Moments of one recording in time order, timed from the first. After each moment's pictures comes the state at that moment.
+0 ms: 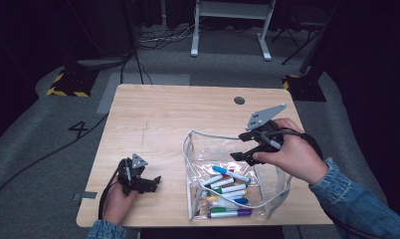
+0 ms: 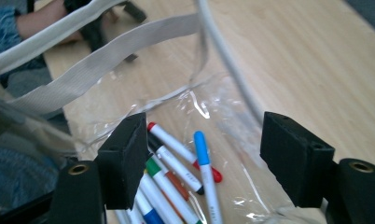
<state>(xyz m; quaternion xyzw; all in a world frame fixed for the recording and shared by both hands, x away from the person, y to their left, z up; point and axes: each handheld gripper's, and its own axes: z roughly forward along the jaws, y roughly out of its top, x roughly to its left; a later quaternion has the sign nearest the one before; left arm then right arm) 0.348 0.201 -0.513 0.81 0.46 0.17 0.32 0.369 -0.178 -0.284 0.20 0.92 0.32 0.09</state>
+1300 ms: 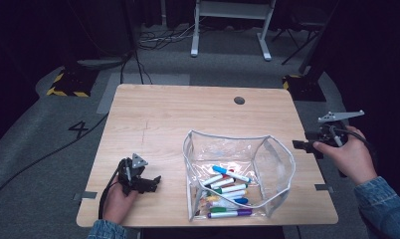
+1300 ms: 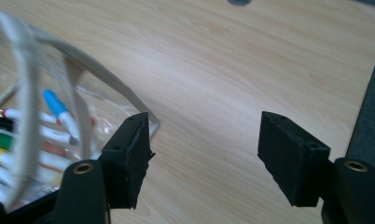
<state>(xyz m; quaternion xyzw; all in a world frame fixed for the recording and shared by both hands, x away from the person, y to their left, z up) 0.348 0.201 -0.513 0.81 0.46 0.17 0.32 0.399 -0.357 -0.333 0.45 0.82 0.32 0.15</state>
